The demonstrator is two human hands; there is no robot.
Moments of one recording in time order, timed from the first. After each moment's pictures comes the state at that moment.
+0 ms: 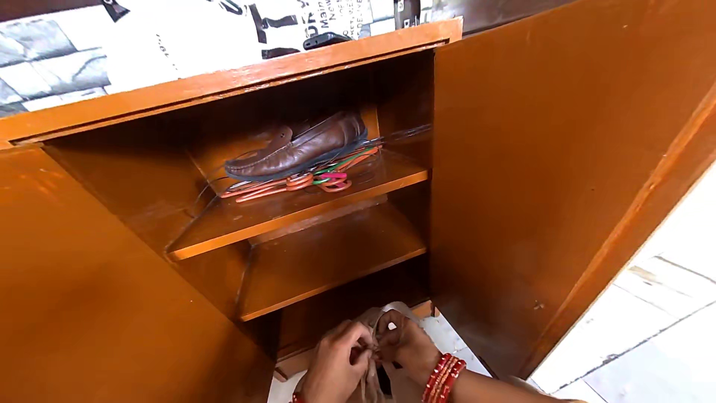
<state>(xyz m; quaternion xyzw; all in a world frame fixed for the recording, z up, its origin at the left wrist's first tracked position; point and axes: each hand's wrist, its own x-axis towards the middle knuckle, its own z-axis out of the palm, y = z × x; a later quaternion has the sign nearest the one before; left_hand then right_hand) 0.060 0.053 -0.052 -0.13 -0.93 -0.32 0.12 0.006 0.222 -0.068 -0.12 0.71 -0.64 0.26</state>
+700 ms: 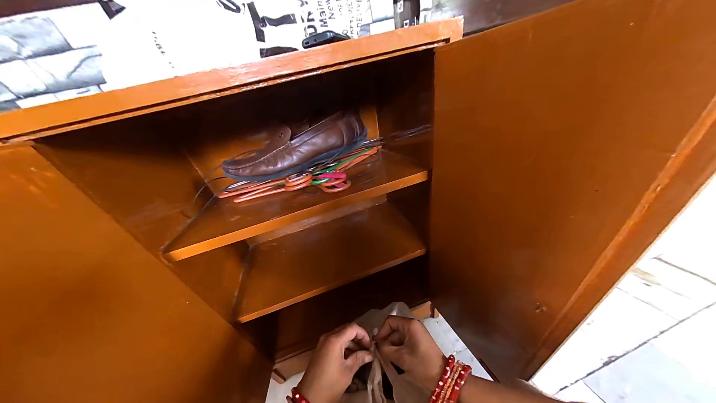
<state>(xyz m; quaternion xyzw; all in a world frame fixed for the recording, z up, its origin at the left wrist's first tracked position) 0.049 0.041 -0.058 -0.09 -0.89 -0.45 0.00 0.000 0.232 -0.081 -0.21 0.77 -0.58 0.17</state>
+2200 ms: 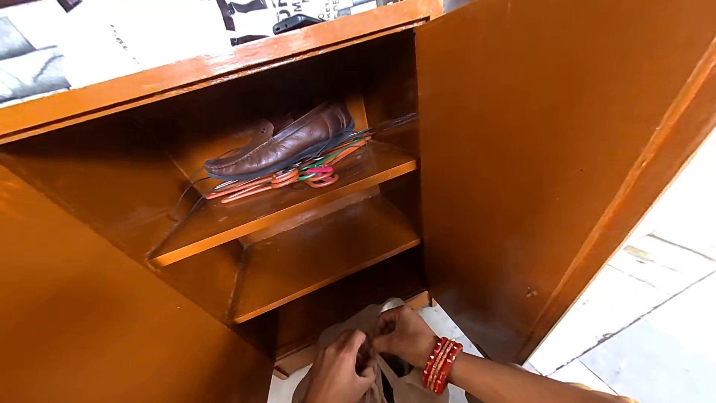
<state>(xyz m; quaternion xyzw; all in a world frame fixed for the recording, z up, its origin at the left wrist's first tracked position) 0.071 0.070 -0.056 -0.08 -0.97 -0.21 0.08 -0.013 0.232 -0.068 -0.16 0.81 -0.50 0.25</state>
